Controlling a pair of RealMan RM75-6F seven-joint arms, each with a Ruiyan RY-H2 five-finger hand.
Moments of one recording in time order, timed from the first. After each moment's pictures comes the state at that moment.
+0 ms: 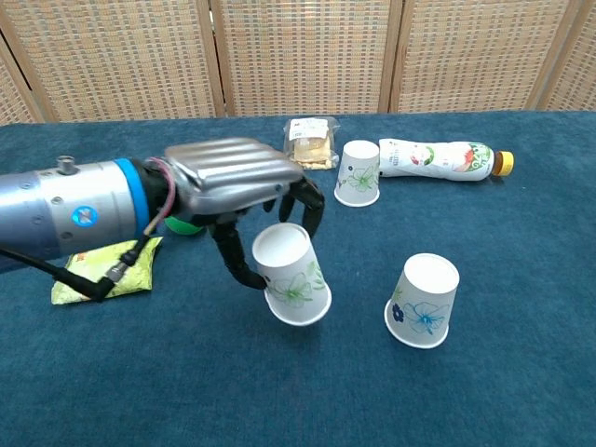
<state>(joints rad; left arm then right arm) -0.84 -1.58 -0.20 -1.60 1.40 0.76 0.50 0.09 -1.13 0.05 -1.63 -1.57 1.55 -0.13</state>
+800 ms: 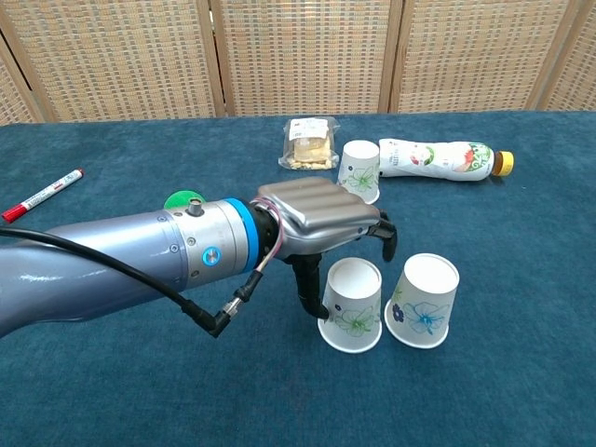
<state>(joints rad) -1.01 -1.79 -0.19 -1.48 1.10 0.77 0.72 0.07 -1.10 0.06 -1.62 -1.56 1.56 -0.07</state>
